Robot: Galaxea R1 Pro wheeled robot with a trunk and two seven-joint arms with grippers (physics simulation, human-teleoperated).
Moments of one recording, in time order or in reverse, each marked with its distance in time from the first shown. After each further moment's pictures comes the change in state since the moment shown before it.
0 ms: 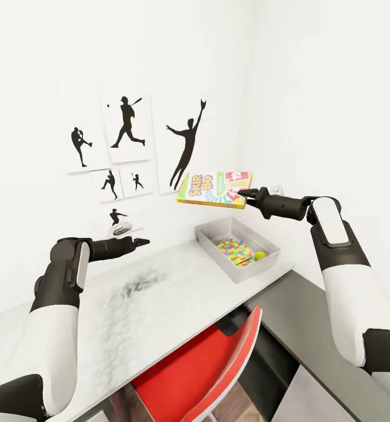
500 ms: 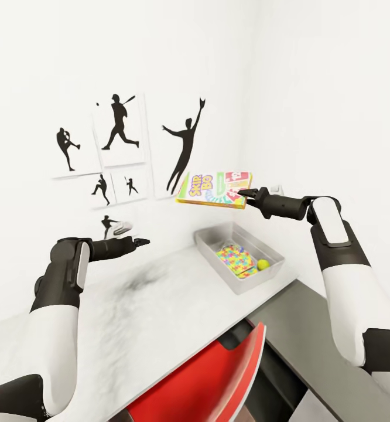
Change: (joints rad) left arm 0.000 -0.001 0.000 0.000 0.000 0.000 0.000; right arm -0.002 0.000 0.000 0.001 0.004 0.000 -0.001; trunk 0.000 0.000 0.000
